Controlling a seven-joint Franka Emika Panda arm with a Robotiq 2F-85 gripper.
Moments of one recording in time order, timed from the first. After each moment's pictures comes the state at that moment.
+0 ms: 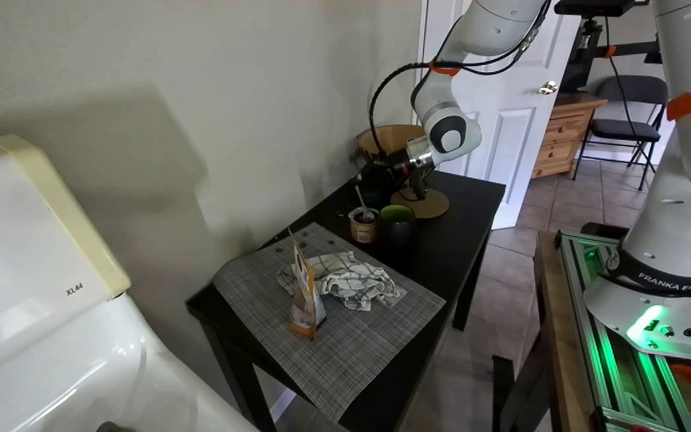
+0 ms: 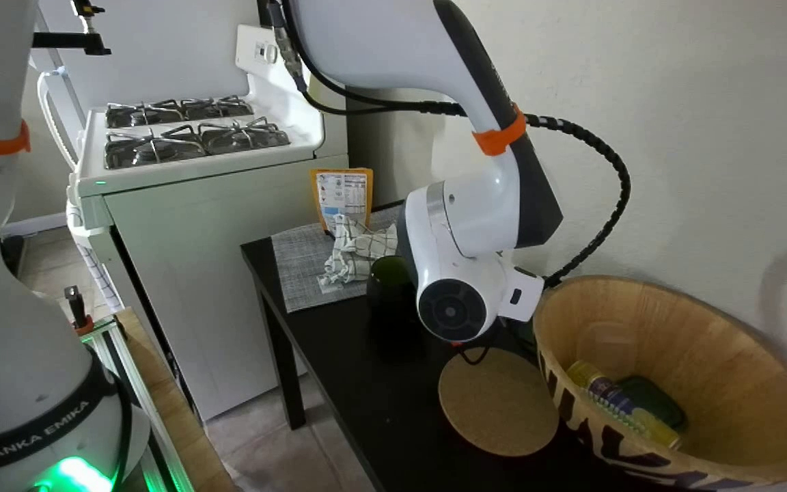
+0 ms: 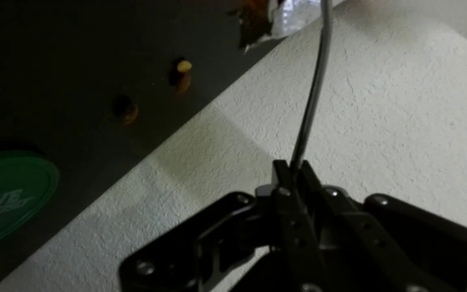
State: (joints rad) arm -0.20 0.47 -0.28 -2.23 2.09 2.14 -1.76
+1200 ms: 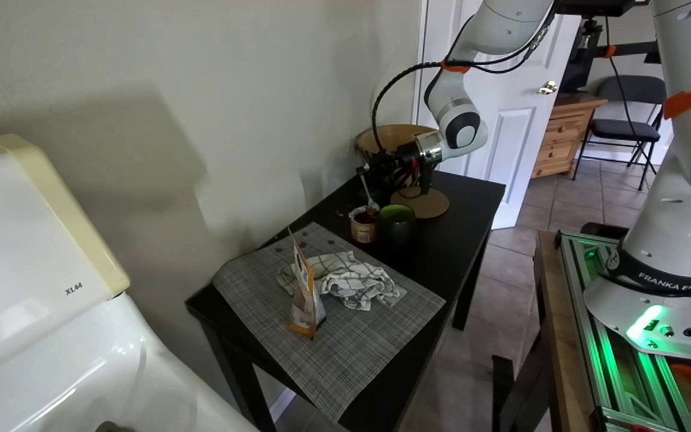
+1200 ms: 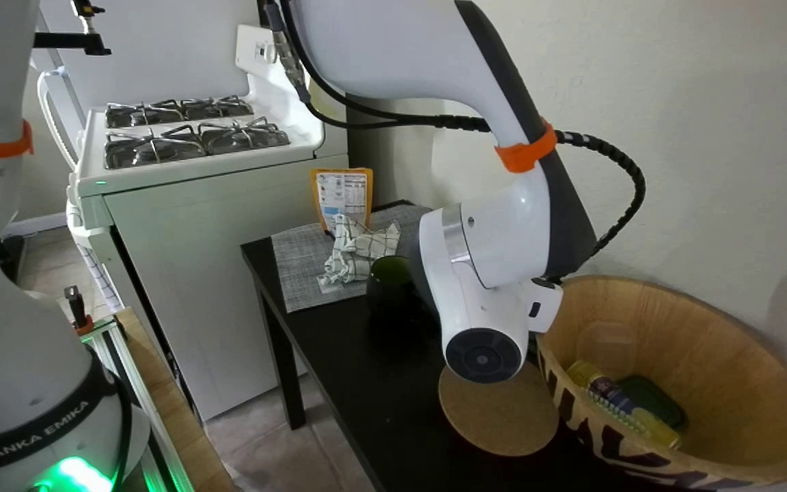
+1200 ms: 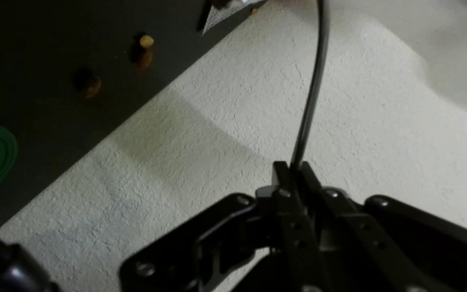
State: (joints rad) arm -0.28 0.48 -0.31 -2.23 1.96 1.90 -1.76
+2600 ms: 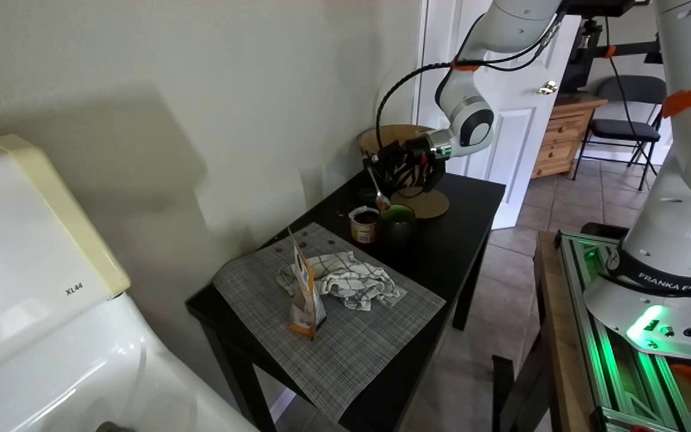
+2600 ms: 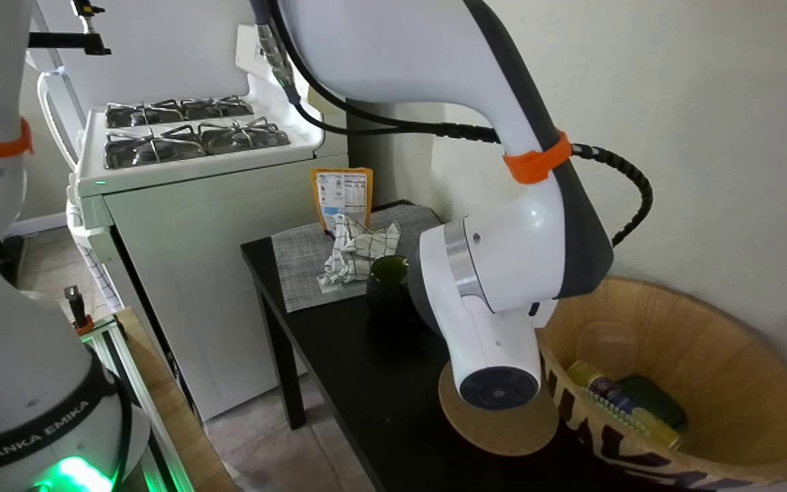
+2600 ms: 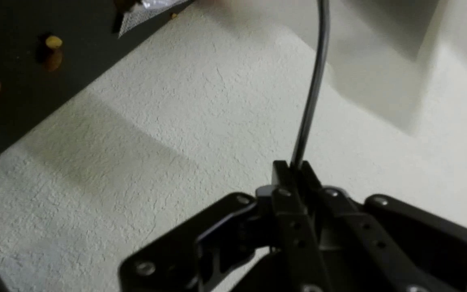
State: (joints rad) arm -0.33 0.47 -0.35 -2.26 1.83 1.64 -1.79
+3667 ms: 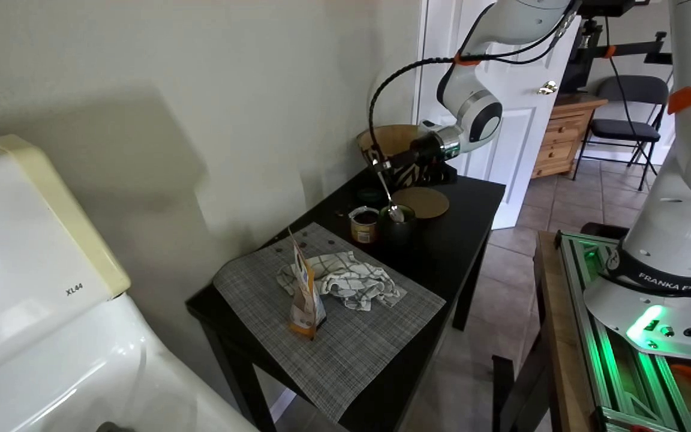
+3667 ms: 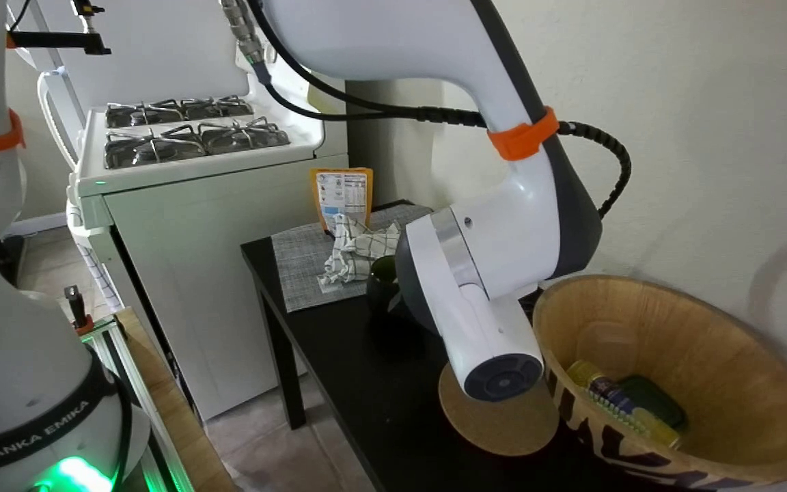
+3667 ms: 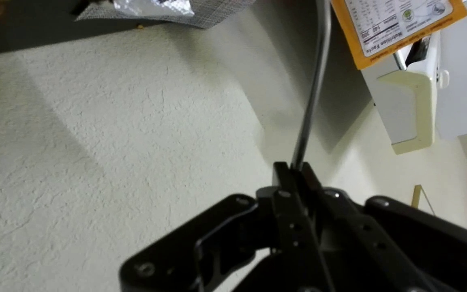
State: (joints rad) arm -0.32 0.40 -0.37 -2.32 1.64 1.60 -2.19
